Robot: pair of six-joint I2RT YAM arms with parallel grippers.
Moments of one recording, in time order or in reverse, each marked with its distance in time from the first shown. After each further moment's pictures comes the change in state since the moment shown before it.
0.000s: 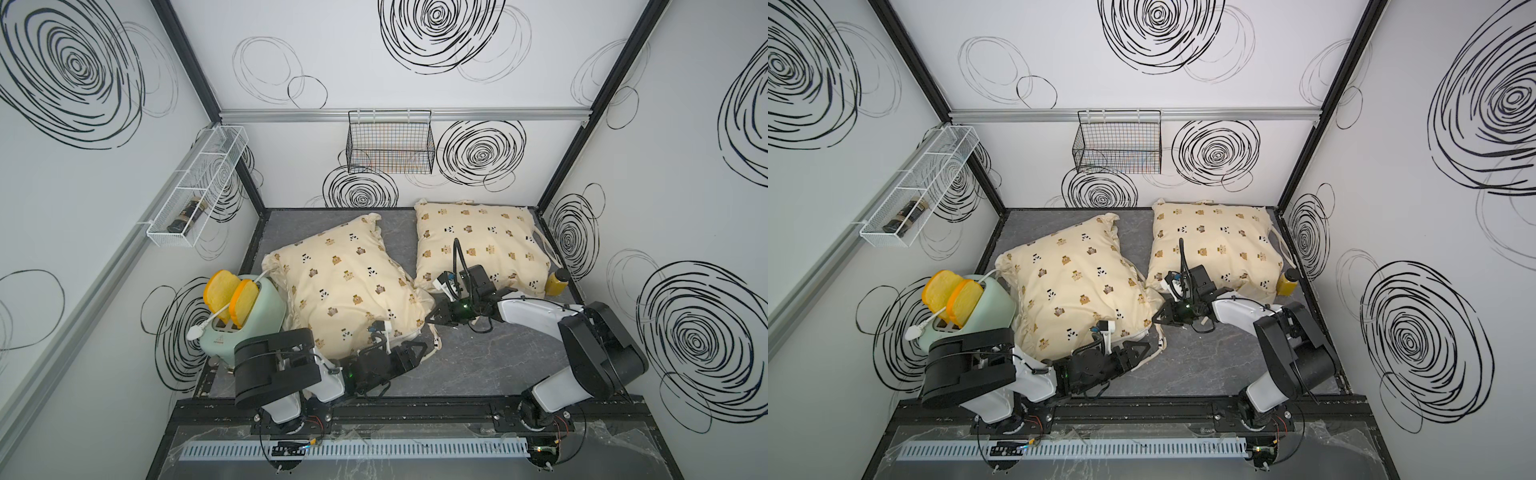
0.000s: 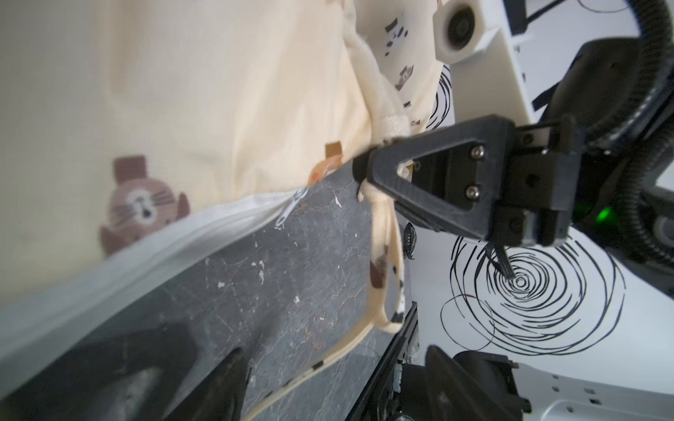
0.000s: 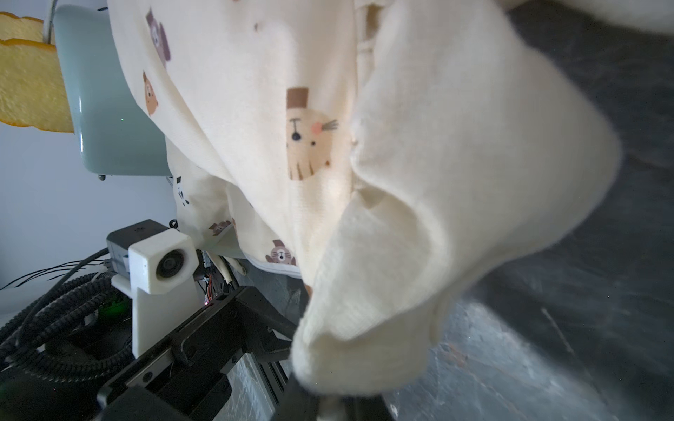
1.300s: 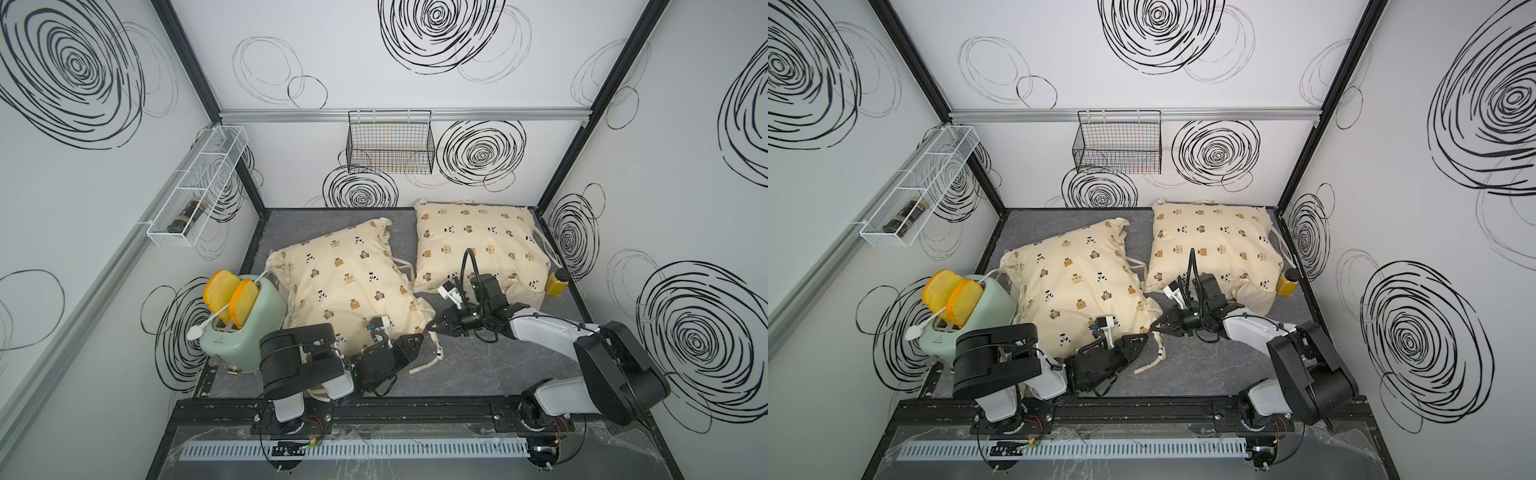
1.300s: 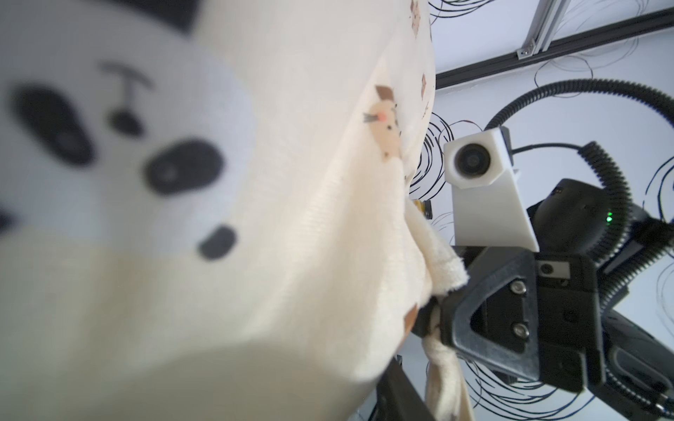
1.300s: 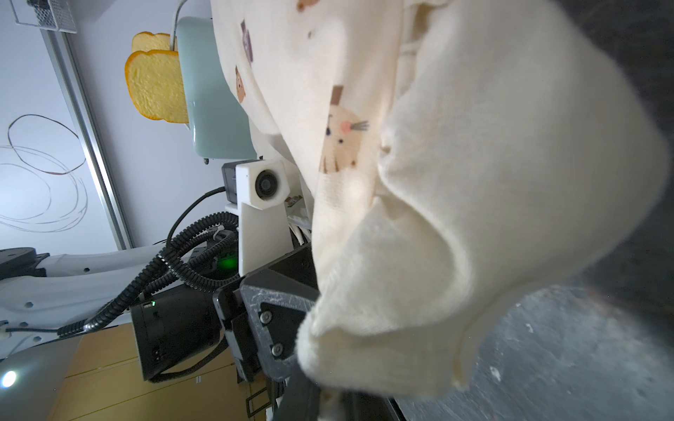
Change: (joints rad) left arm 0.005 0.151 0.041 0.174 -0.115 -0.047; right arm -0.012 -0.139 -0.163 0.198 -0.213 0.224
